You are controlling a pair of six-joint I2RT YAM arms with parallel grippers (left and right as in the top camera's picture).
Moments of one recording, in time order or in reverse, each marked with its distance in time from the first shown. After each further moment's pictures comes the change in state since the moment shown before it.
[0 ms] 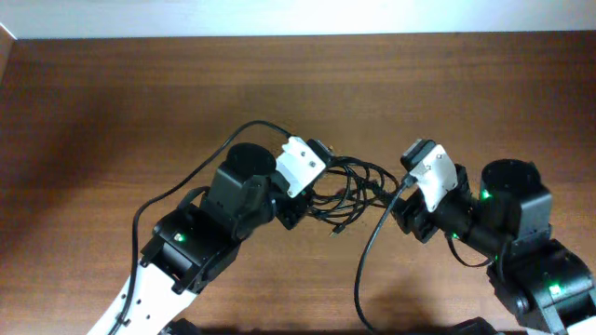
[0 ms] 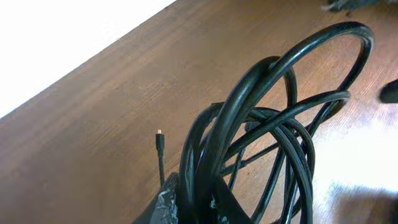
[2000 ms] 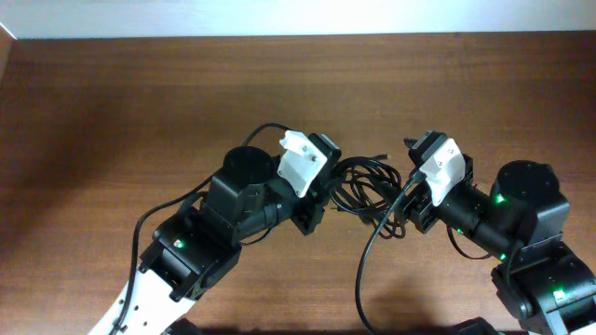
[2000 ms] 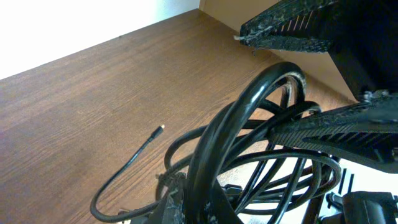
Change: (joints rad) left arm -0.037 -0.016 0.003 0.119 0.164 -0.262; right arm -0.009 -0.014 0.002 0.128 -0.016 0.008
